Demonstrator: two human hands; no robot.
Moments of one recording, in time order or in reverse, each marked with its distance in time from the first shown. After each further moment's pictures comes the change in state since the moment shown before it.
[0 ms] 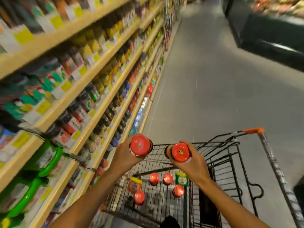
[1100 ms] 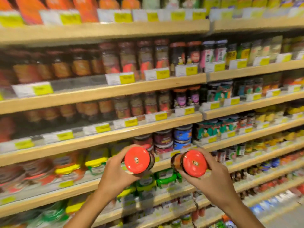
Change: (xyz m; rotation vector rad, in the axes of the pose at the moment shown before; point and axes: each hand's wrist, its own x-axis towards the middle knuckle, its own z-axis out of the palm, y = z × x) left_hand -0.344 0.086 -0.286 0.304 1.010 -0.117; right_hand -0.077 -0.347 0.129 0.231 -0.648 -0.930
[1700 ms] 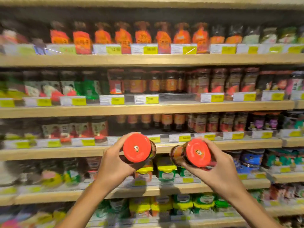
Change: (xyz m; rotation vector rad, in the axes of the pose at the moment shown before) left_hand -0.062 -0.030 -0.285 0.086 0.281 0.058; right_hand 0.027 -0.241 0.166 0.138 0.002 -0.371
